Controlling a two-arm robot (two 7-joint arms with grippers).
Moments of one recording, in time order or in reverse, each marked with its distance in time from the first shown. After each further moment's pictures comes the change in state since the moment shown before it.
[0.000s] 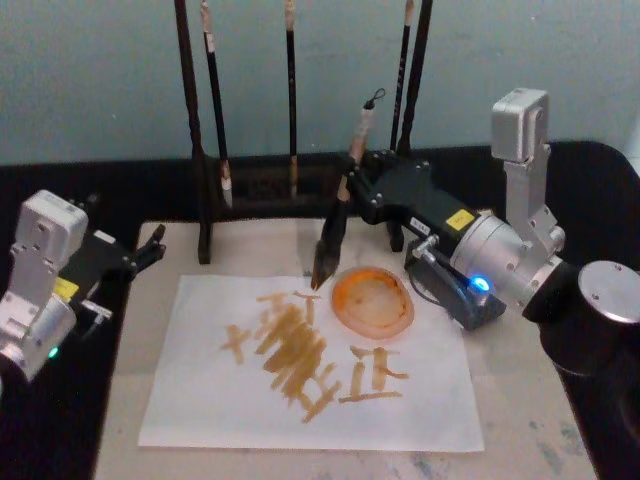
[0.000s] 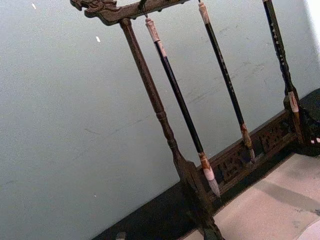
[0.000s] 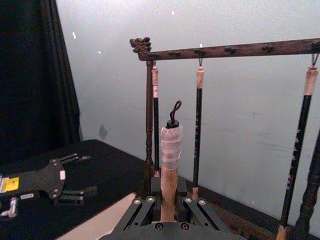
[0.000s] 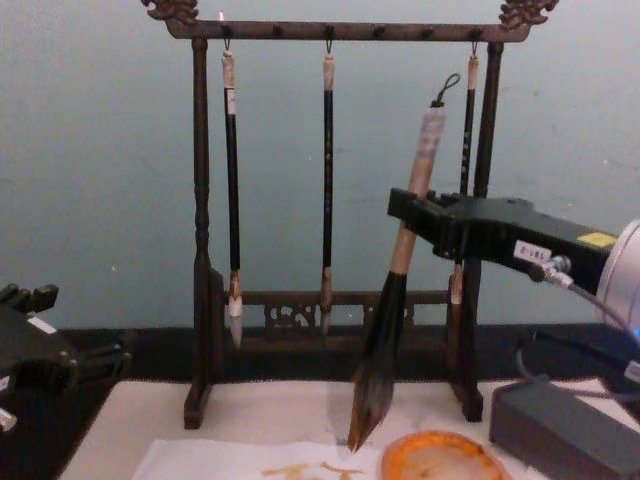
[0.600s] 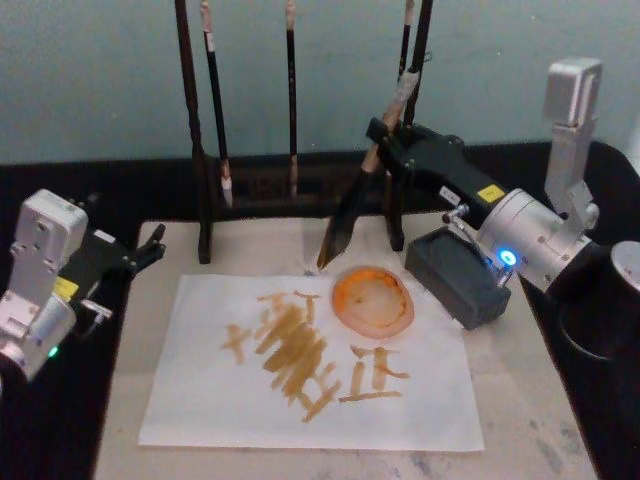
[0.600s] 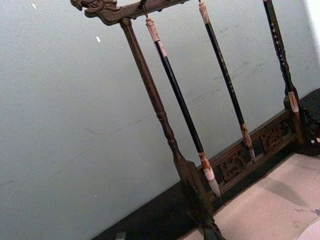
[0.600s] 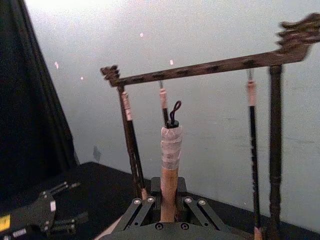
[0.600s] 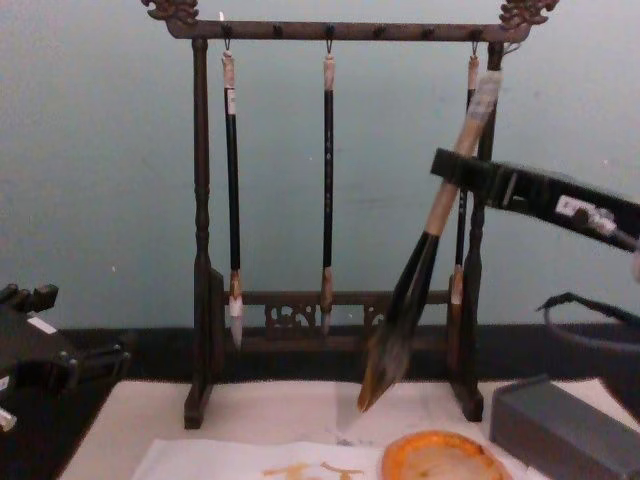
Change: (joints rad) left arm 0.000 0.000 0.000 0.000 0.000 0.000 0.000; right arm 0.011 0.022 0.045 -0.010 0.162 0.042 -0.017
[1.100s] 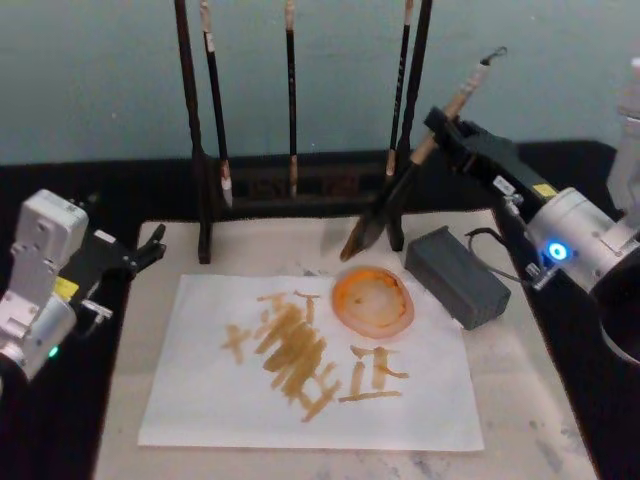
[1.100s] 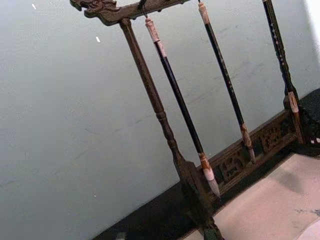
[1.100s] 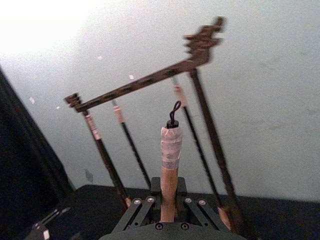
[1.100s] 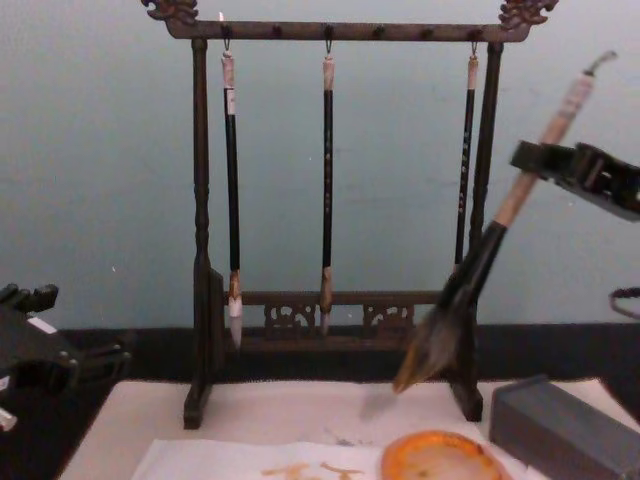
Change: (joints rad) left arm 0.000 0.000 0.000 0.000 0.000 0.000 0.000; right arm -0.060 0.037 0.088 -0.043 0.196 0.060 -0.052
